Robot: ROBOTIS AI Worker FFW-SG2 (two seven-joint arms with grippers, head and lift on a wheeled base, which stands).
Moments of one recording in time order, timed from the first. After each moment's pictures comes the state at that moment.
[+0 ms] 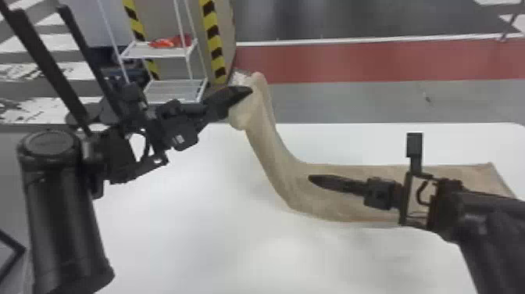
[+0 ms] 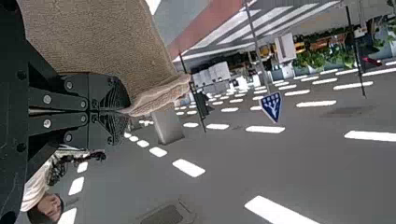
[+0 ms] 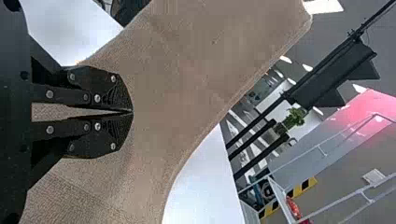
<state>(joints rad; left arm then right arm) -0.50 0.05 0.56 -1.42 0.93 1.57 -0.53 -0.33 0.00 -0.10 -1.25 -0.08 0.74 1.15</state>
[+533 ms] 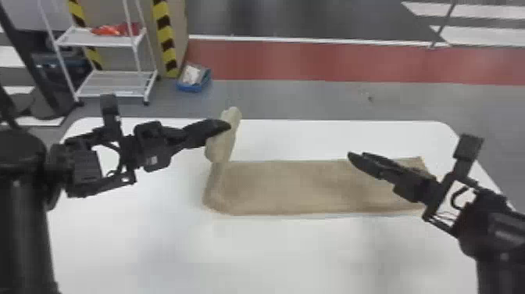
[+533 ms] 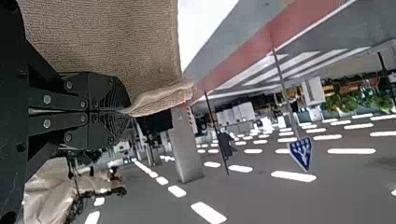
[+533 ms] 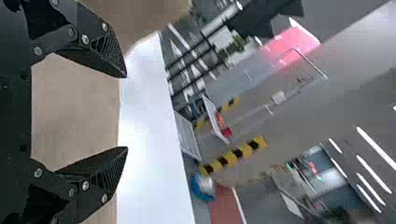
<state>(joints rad) -0.46 0.00 0.46 -1.42 0.81 1.57 -0.45 -0.16 0.00 -0.46 -1.59 -0.03 0.69 1.03</state>
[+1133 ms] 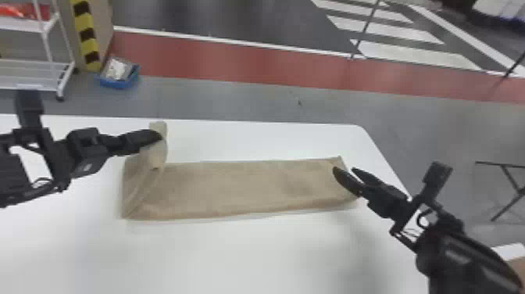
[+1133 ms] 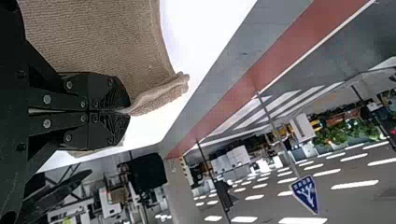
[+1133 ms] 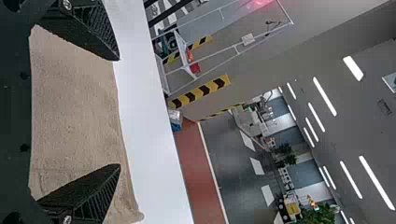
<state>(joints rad) -0.42 0.00 0.30 -1.41 0.72 1.32 -0.36 -0.08 -0.06 -0.66 -1.58 -0.07 0.55 1.01</state>
